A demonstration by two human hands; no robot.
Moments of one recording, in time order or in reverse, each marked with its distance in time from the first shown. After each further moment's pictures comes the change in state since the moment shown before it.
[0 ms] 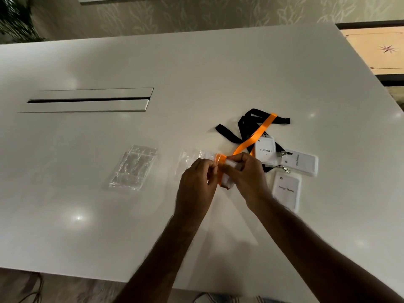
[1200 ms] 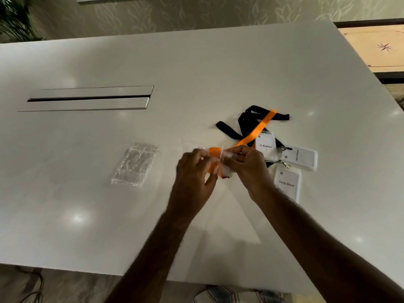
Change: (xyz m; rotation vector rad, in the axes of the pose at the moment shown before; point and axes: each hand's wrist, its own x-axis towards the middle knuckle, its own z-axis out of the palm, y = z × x) left_hand -0.002 -0.018 -0.012 0.153 0.041 0.267; right_hand 0.002 -0.007 -0.005 0.123 -0.123 -0.035
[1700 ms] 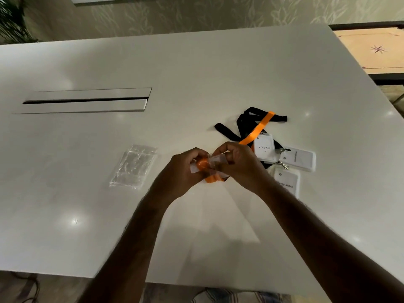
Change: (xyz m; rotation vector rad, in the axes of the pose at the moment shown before) left_hand 0.031 -0.045 -0.022 -0.479 -0.481 -0.306; right_hand 0.005 -0.025 0.002 -0.297 -0.276 -0.158
